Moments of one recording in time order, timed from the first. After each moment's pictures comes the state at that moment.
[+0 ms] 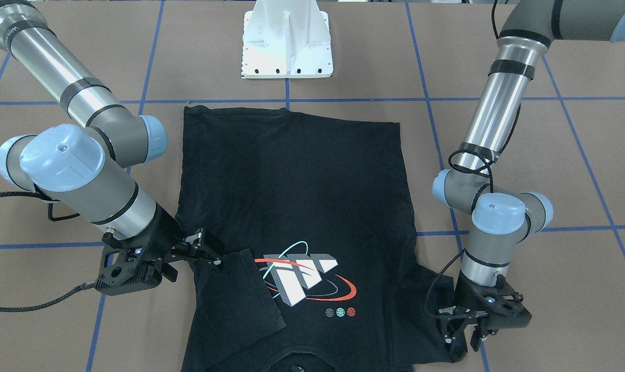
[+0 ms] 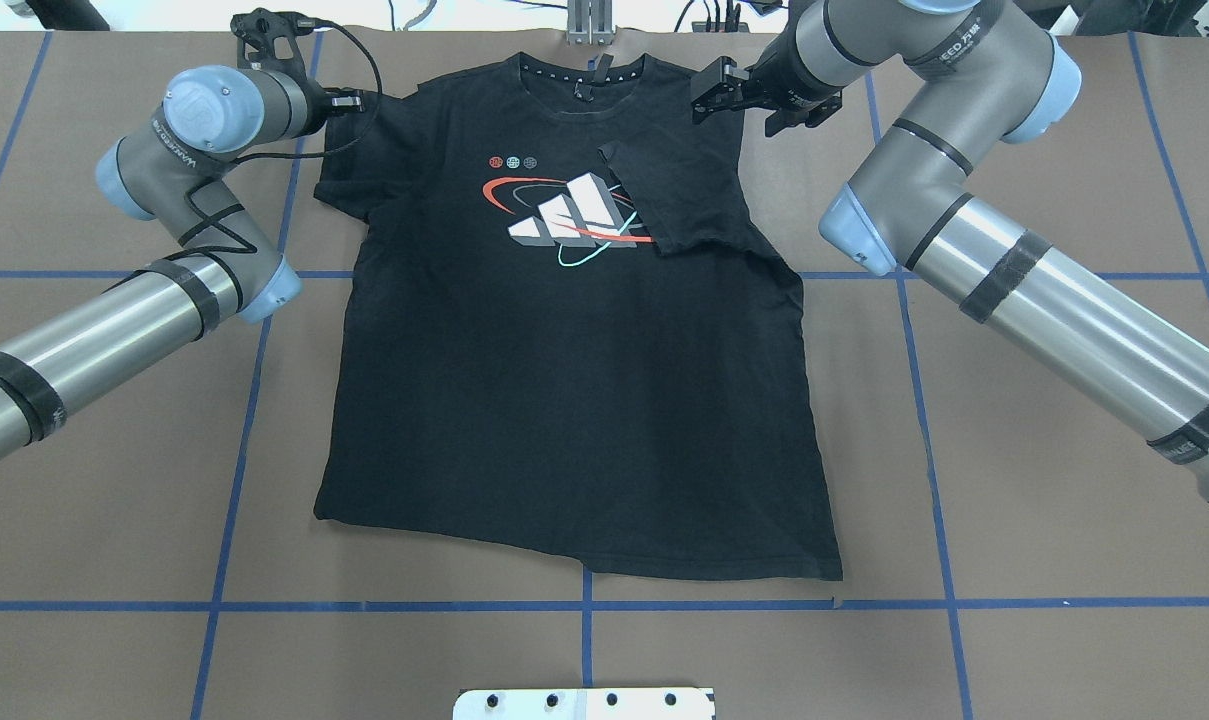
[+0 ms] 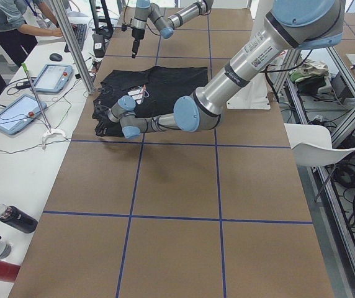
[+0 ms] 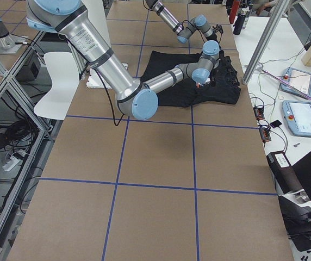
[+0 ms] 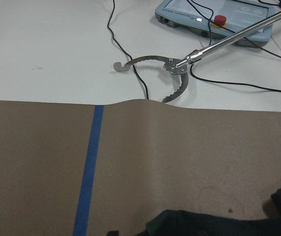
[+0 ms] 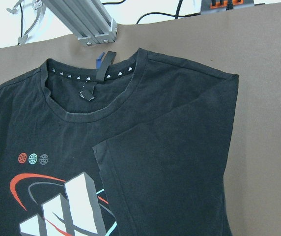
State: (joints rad) left arm -0.89 -2.47 -0.51 -2.81 -1.57 -1.03; right arm 0.92 -0.81 1.23 -0.94 2.11 1.08
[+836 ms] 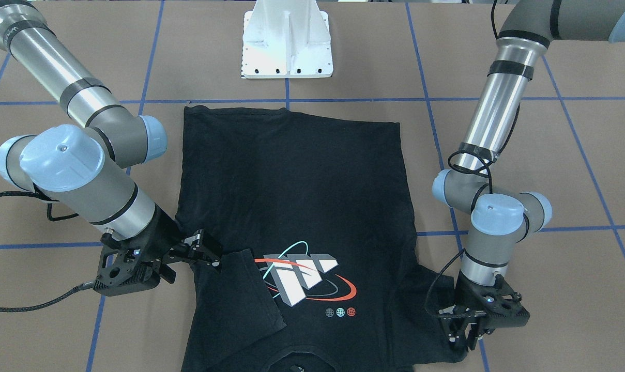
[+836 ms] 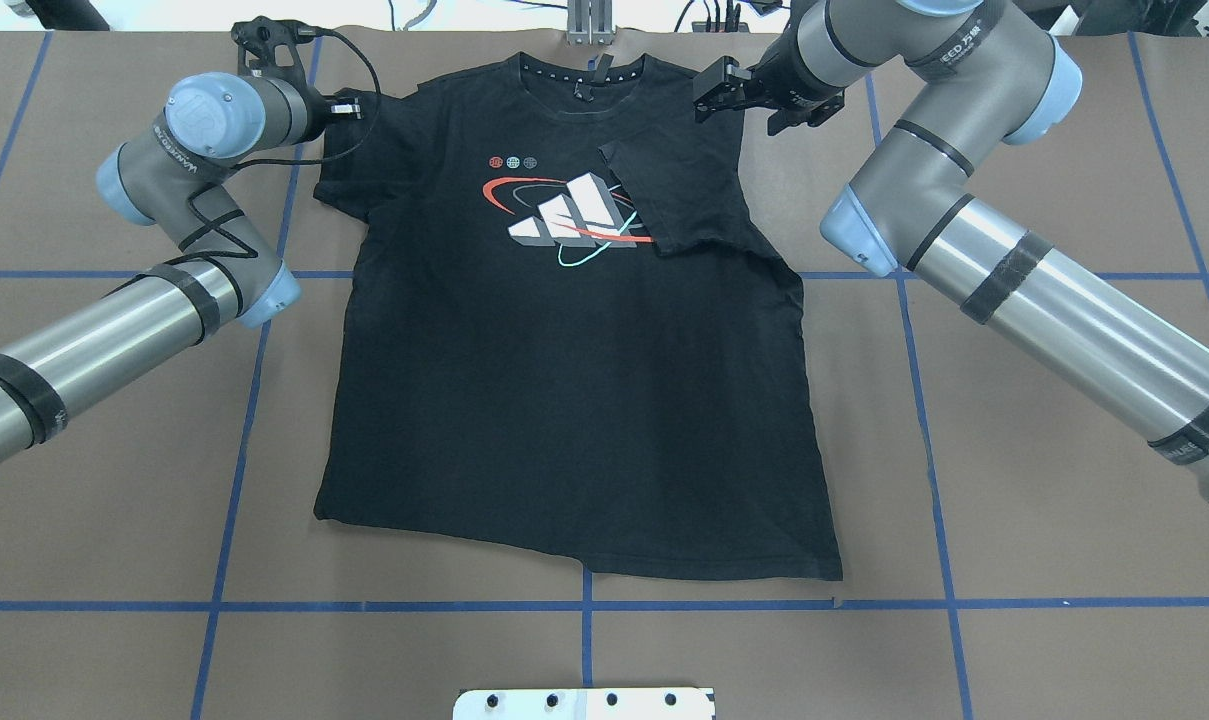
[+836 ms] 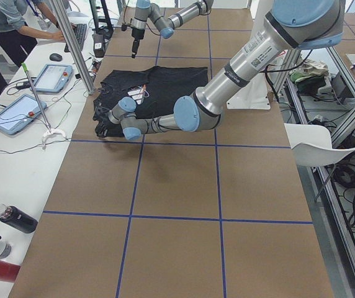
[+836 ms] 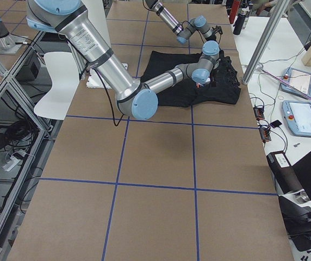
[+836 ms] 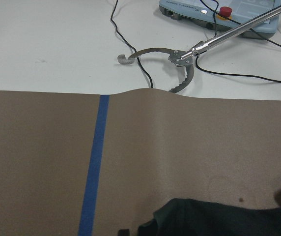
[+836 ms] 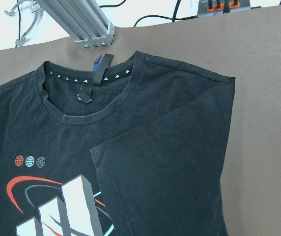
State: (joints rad) left arm -0.88 -2.47 -0.50 -2.81 -1.57 -1.03; right arm 0.92 -0.81 1.23 -0.94 2.10 1.08
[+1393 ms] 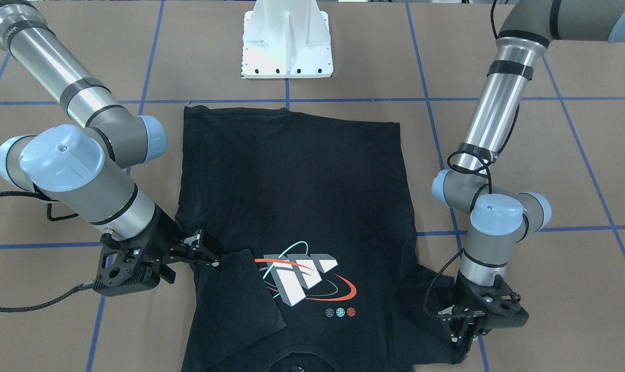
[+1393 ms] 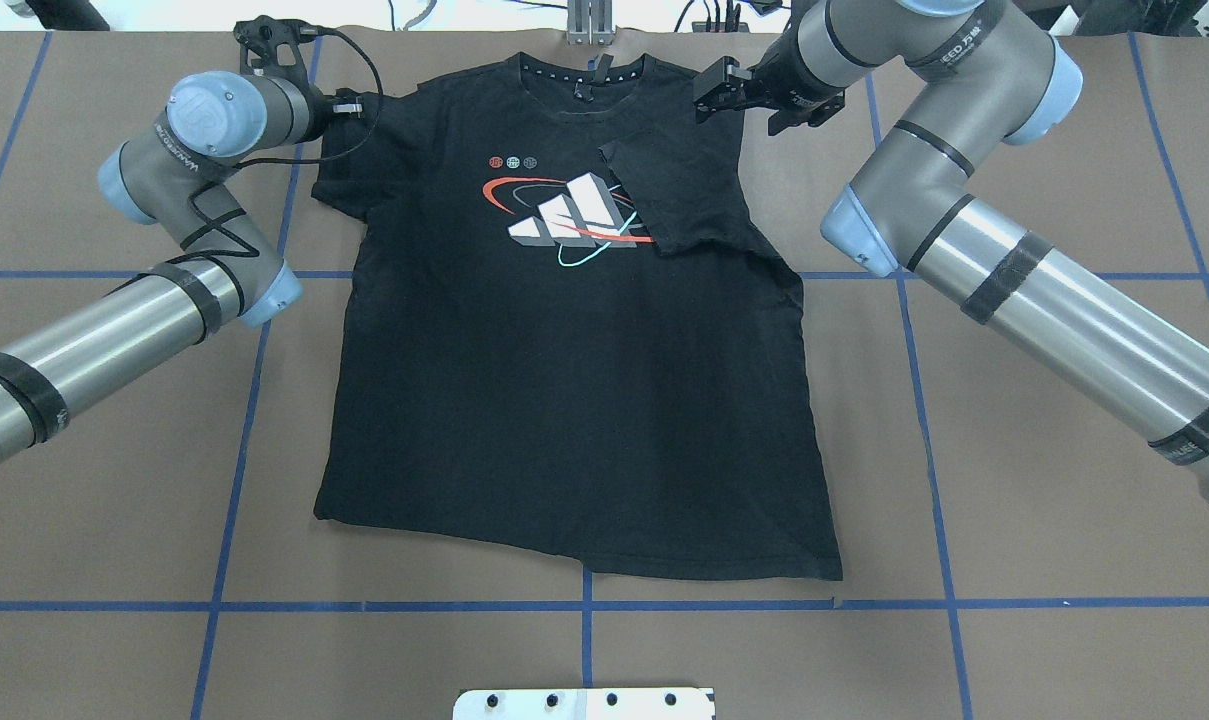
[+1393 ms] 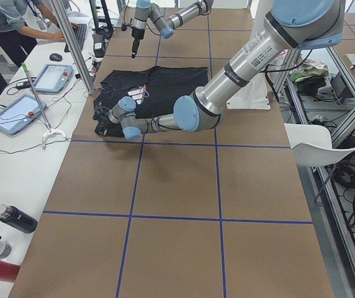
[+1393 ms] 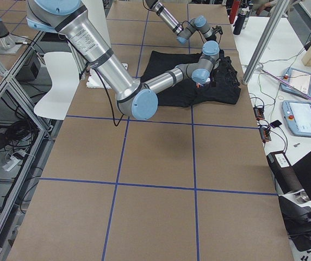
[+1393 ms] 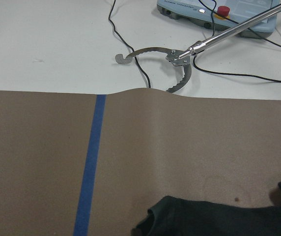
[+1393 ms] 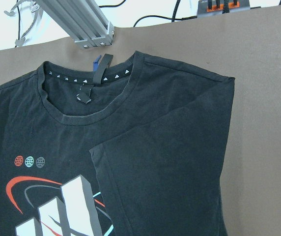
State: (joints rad) left arm -0.88 -2.47 -0.50 -2.81 -1.58 -1.03; right arm 0.92 -0.81 1.23 -0.94 2.10 1.08
